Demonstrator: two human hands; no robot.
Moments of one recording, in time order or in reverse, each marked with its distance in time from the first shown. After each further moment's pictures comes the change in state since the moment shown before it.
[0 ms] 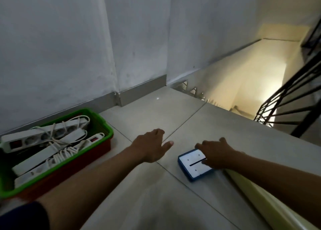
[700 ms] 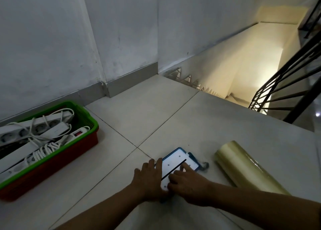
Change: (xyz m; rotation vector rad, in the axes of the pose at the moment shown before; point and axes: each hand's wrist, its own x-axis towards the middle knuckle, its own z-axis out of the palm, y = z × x) left_hand -0.004 0.019 0.130 0.036 -0.240 -0.086; right_hand -0.024 -0.069 0.070 -0.020 0.282 -0.622
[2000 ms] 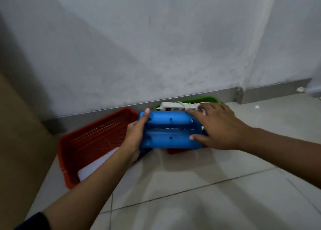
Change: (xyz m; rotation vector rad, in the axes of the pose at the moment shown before) left_hand -0.280 -0.305 -0.063 -1.683 1.164 -0.520; right_hand 0.243 -0.177 -0.241 -0.021 0.342 -0.077
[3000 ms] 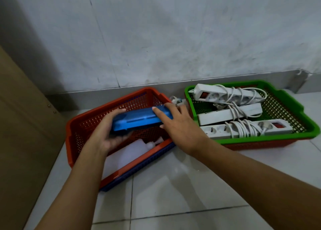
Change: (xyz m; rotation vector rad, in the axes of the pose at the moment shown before) left_hand 0.101 -0.025 -0.157 -0.246 0.197 -0.360; right_hand 0.152 -0.141 0.124 0.235 0.087 -0.164
